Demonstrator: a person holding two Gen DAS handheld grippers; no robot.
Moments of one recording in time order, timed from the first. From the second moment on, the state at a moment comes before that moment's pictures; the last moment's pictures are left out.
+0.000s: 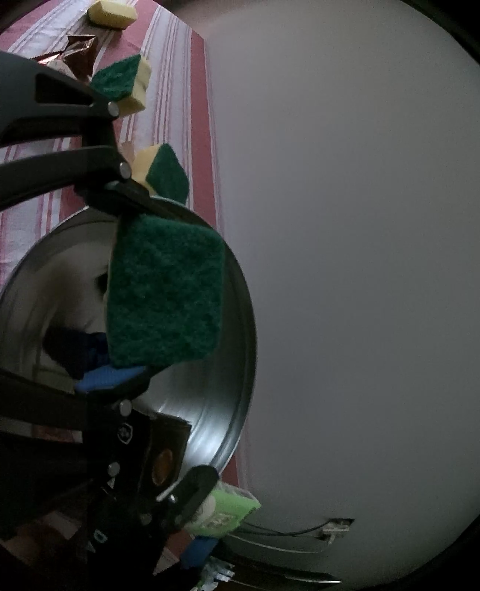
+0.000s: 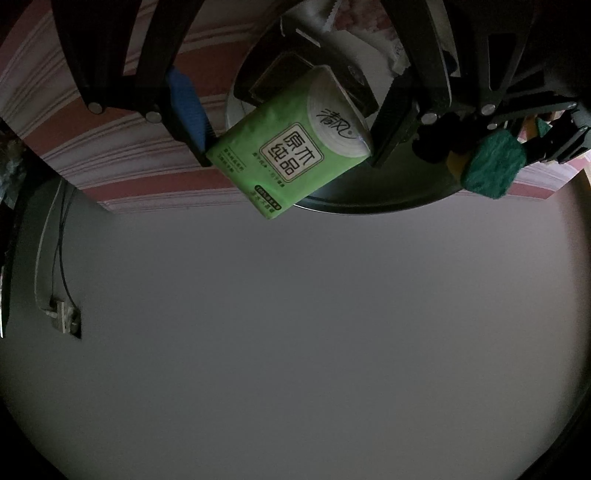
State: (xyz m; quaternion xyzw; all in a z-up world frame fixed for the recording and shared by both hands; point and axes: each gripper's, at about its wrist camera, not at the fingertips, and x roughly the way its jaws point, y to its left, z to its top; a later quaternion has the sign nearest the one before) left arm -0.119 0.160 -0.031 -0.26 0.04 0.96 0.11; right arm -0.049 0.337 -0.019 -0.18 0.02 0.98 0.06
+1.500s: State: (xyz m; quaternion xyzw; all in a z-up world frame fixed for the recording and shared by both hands) left arm -0.086 0.128 -0.030 -0.19 0.02 0.98 0.08; right arm 0.046 0.308 0.000 -0.05 0.04 0.99 0.11
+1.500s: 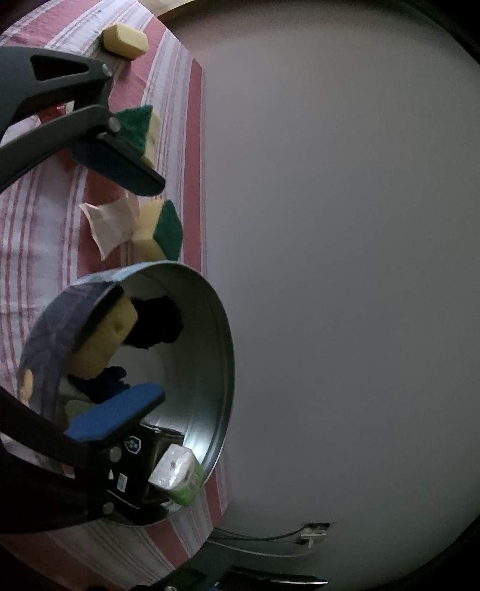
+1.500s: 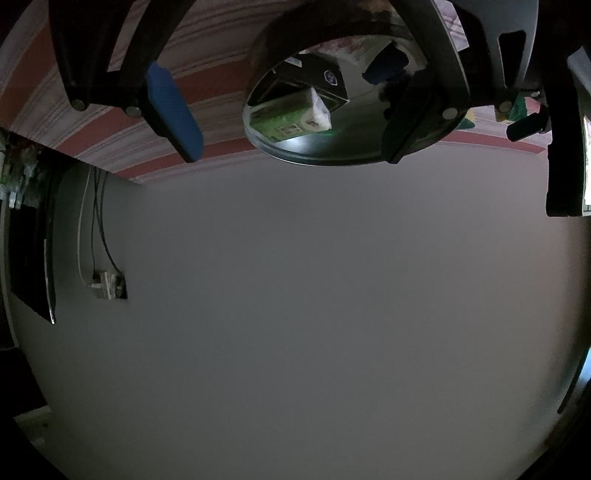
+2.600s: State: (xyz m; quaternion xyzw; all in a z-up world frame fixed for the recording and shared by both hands) left arm -0.050 -0.044 -0.038 -0.22 0.02 0.97 -0.02; right arm 0.048 0.170 -0.014 -0.12 0.04 0.99 -0.05
